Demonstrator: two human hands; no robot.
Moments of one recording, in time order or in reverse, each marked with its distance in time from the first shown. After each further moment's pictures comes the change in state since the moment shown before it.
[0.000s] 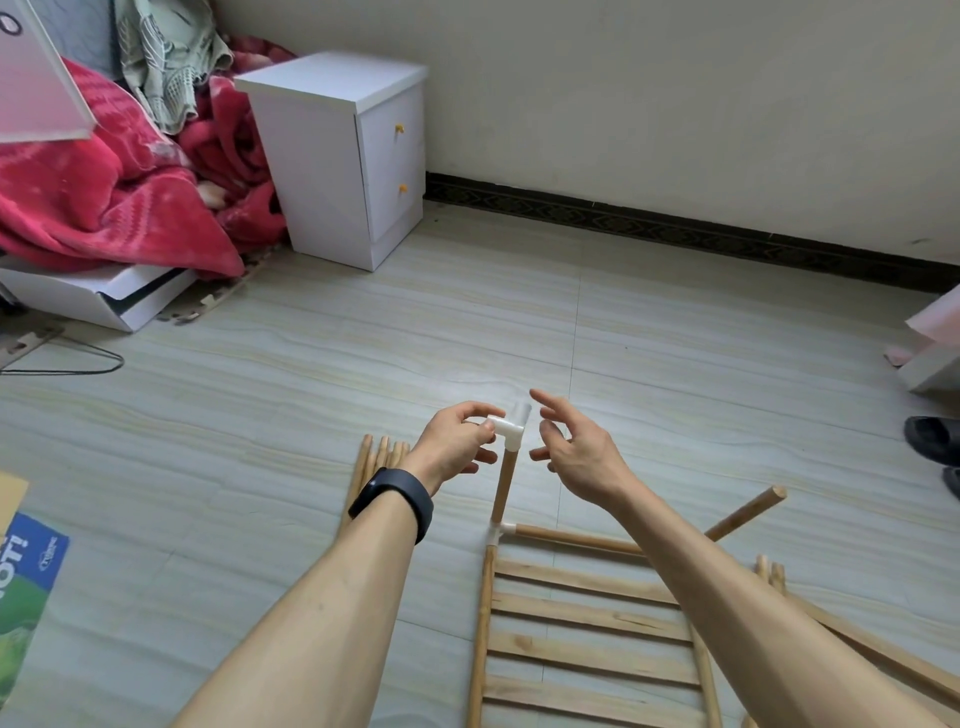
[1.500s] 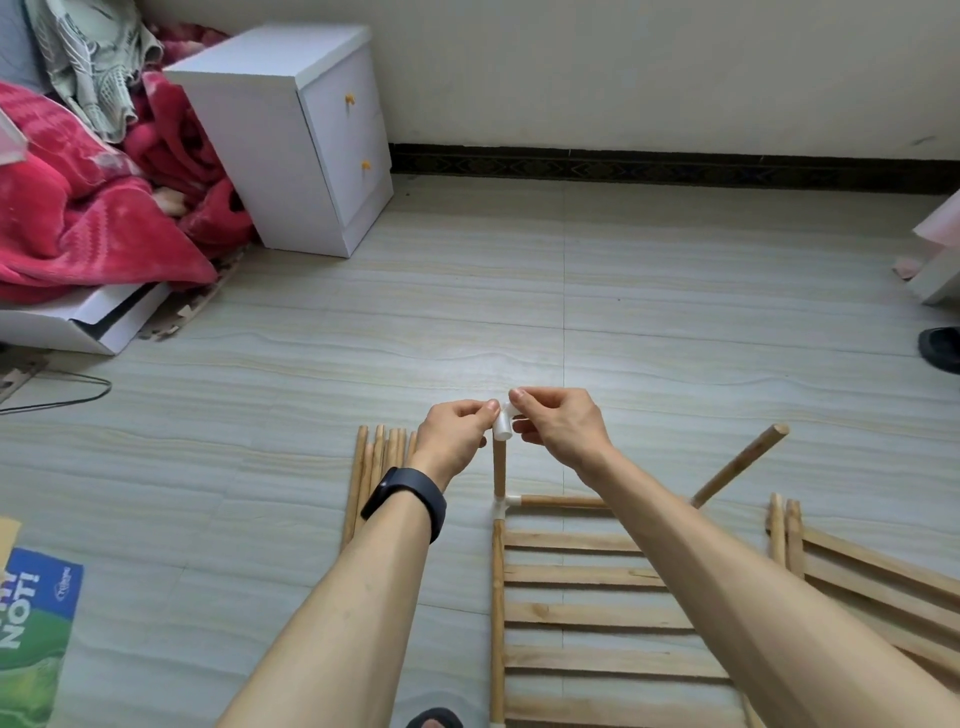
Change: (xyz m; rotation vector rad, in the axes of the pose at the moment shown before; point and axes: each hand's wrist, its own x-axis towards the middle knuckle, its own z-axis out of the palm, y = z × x) left_hand 0.013 -0.016 0.026 0.102 0.081 -0.023; right_hand 0.015 0.023 0.018 0.500 0.105 0.208
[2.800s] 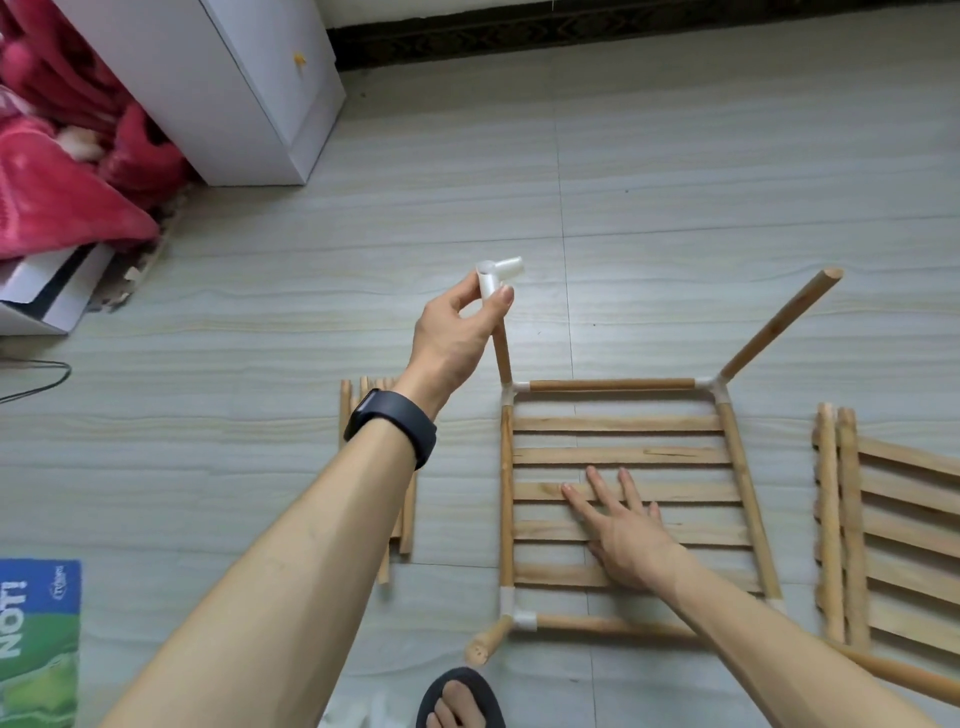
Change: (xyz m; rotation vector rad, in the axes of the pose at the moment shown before) left_hand 0.057 0.017 0.025 0.035 -0.026 0.177; right_hand -0.040 0.234 -0.054 -1.389 -0.565 0.236
